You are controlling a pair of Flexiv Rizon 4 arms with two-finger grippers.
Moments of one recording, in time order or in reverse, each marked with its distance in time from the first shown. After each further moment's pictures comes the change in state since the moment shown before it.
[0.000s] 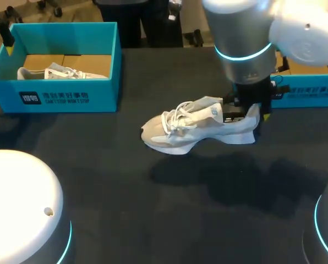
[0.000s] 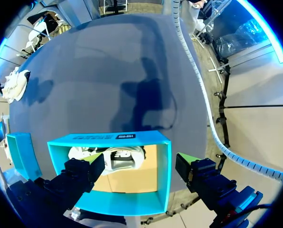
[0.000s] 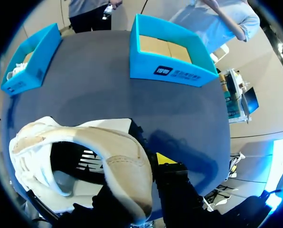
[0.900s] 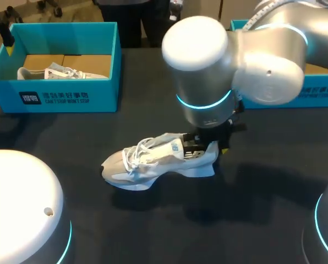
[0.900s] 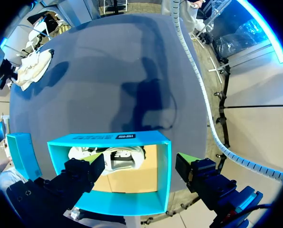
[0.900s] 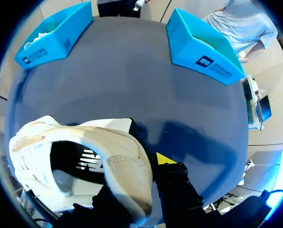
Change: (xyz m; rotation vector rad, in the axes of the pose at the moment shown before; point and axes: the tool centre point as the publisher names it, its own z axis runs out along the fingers) left arm 0.000 0.000 0.000 0.000 0.000 0.000; right arm 0.109 -0.061 0.025 -0.009 0.100 -0.102
